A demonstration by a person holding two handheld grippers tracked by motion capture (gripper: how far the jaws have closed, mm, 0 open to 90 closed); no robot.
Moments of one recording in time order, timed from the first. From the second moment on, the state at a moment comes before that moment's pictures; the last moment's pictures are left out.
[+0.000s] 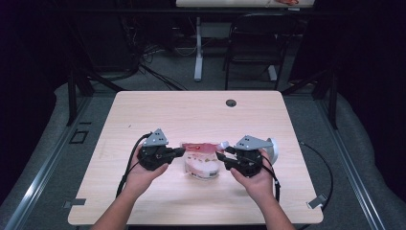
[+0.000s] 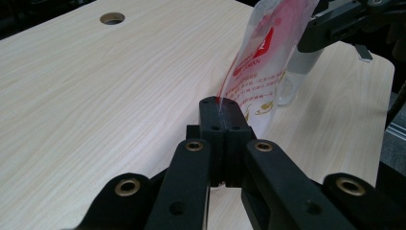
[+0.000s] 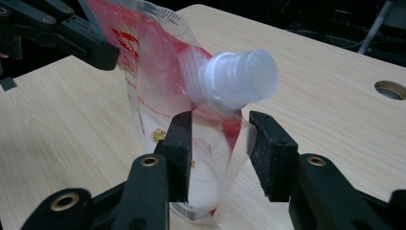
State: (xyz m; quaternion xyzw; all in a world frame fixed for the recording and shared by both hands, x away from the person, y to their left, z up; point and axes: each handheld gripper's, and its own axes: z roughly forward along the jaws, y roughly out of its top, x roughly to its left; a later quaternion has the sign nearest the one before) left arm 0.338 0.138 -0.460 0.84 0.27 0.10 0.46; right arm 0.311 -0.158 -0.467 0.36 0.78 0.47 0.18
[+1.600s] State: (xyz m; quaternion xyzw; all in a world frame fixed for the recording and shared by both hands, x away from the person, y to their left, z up) left arm 0.335 0.170 -0.460 0.82 0.29 0.08 0.48; right arm 0.326 -0.128 -0.396 0.27 0.83 0.47 0.14
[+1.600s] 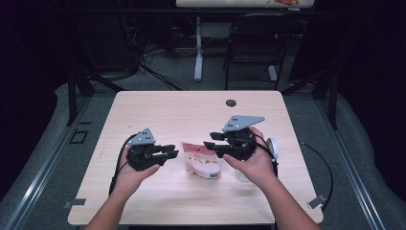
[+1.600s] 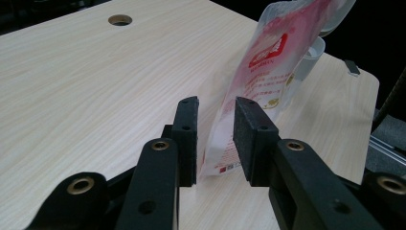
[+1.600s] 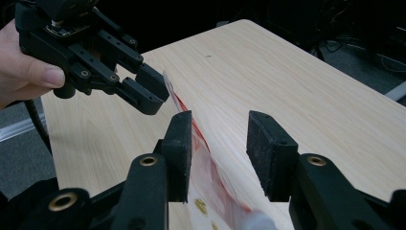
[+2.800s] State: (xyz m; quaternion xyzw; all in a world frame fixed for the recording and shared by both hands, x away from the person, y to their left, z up) left arm 0.338 0.183 -0.458 0.82 0.30 0.09 0.49; right arm 0.350 -0.067 -0.402 0.22 0.91 0.33 0.11
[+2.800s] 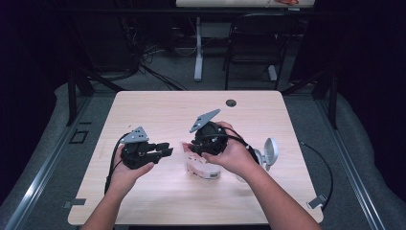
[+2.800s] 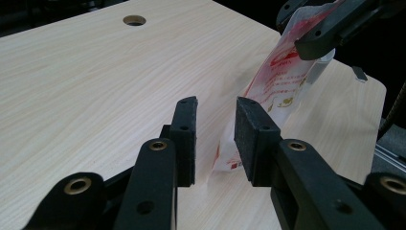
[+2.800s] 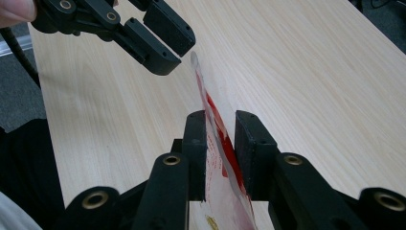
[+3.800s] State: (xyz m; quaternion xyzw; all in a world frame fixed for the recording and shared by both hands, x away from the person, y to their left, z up) left arm 0.339 0.179 -0.462 0.82 0.30 0.07 0.49; right arm 0.358 -0.068 -0.400 0.17 0.93 0.31 0.10
